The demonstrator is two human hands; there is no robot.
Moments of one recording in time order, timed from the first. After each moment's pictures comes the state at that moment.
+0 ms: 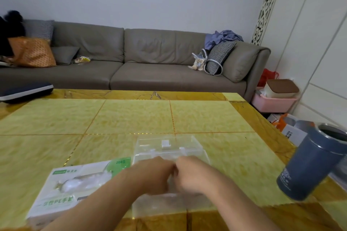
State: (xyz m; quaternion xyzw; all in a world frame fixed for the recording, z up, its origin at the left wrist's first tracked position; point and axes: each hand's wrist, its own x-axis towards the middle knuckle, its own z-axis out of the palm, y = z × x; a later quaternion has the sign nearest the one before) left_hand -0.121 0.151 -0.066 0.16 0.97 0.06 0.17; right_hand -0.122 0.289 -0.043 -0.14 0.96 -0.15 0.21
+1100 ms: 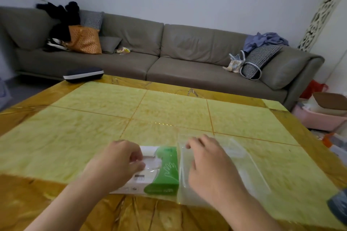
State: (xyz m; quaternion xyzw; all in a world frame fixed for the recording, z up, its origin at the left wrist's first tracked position) left_hand -0.021 -0.012 -0.054 -0.11 0.97 0.20 -0.05; right_hand -0.066 0.217 -0.026 -0.28 0.94 -0.17 -0.08
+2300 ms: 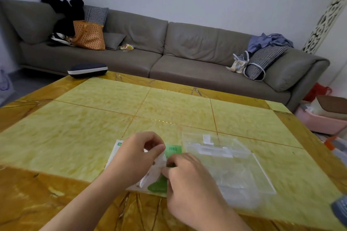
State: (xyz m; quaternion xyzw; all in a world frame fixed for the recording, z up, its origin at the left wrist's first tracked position) left_hand -0.036 0.012 -0.064 -0.07 0.87 0.47 -0.14; right_hand -0.043 0.187 -0.061 -0.39 0.92 -0.10 -0.03
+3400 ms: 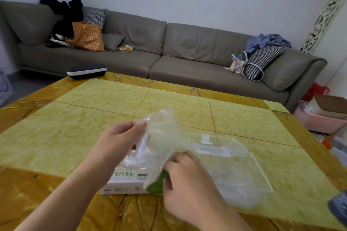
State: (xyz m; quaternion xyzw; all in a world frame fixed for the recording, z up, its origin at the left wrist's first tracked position) left_hand -0.021 -0.011 -0.038 -0.15 0.72 0.66 -0.11; right_hand -0.041 0.185 -0.049 -0.36 0.92 -0.15 -0.02
